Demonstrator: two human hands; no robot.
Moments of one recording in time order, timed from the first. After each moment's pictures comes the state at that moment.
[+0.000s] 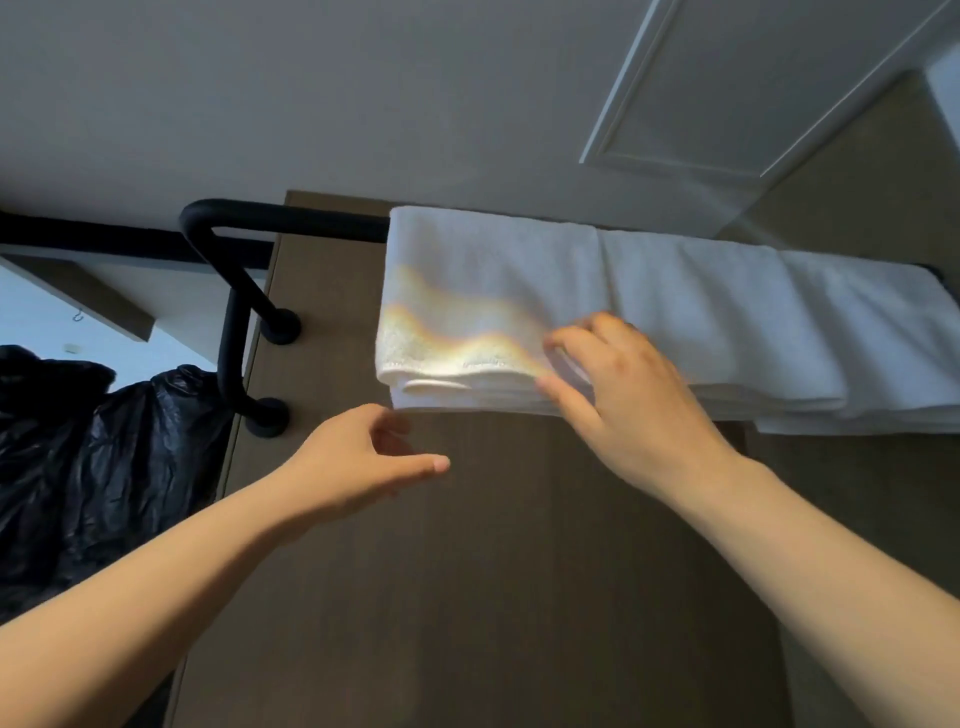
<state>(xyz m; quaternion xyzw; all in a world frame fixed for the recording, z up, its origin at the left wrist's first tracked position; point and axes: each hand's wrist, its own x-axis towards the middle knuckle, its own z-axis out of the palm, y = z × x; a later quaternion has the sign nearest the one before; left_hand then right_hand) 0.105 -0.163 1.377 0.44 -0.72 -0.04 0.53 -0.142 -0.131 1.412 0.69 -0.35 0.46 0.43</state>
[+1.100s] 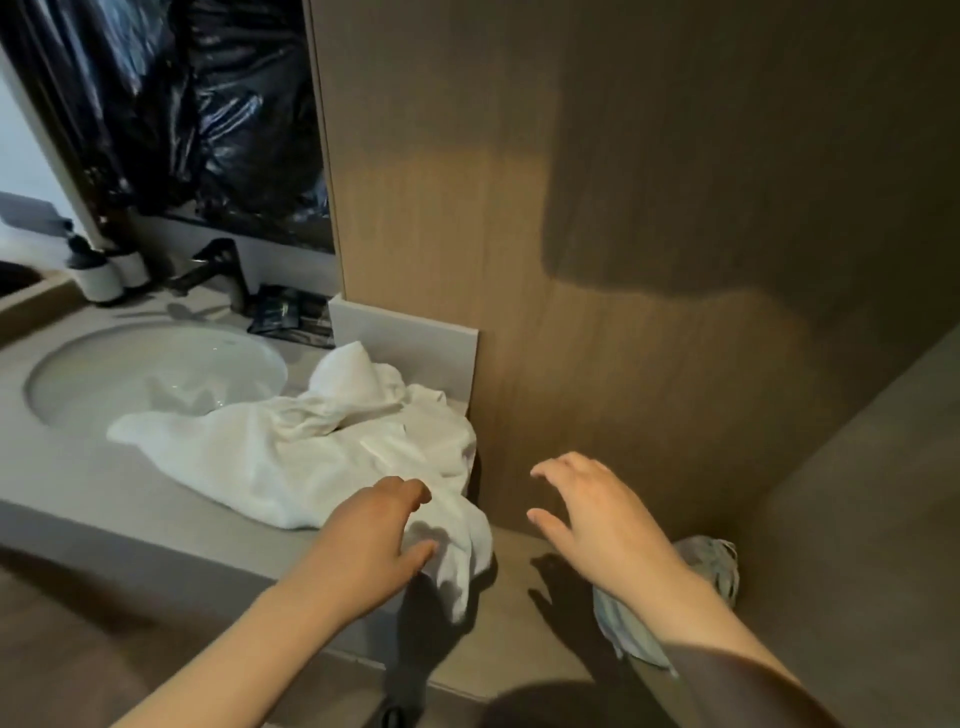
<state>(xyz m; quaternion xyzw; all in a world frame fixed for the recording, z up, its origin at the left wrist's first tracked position) 0.076 -0.060 0.896 0.72 -0.67 -0.15 0.14 -0.140 -0.147 0.916 0.88 -0.45 0.08 -0.11</state>
